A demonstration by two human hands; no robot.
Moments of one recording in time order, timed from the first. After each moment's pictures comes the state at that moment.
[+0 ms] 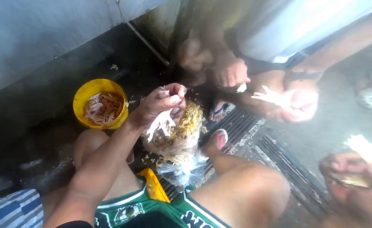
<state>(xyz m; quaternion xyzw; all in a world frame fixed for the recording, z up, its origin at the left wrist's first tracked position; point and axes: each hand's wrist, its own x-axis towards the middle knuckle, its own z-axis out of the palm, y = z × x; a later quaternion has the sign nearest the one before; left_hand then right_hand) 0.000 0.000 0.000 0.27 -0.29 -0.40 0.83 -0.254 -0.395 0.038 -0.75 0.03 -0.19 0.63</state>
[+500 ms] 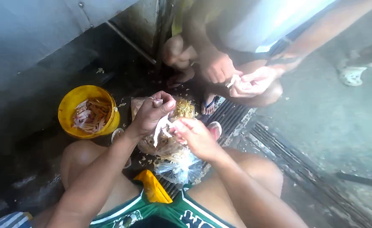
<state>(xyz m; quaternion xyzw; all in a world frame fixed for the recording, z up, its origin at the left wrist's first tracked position) -0.023 -0.023 -0.020 0.47 -0.19 -0.30 0.81 -0.118 -0.192 -0.009 -0.73 0.03 0.12 0.68</state>
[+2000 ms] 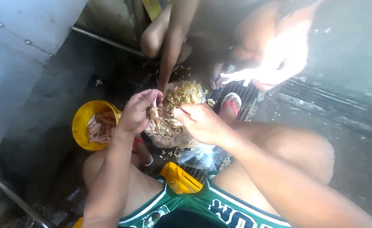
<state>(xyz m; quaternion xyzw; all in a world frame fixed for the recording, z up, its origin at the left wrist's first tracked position) 0.000 -0.033 -0.010 0.58 -0.12 -0.40 0.70 -0.120 -0.218 -0.009 -0.88 0.09 0.10 0.45</state>
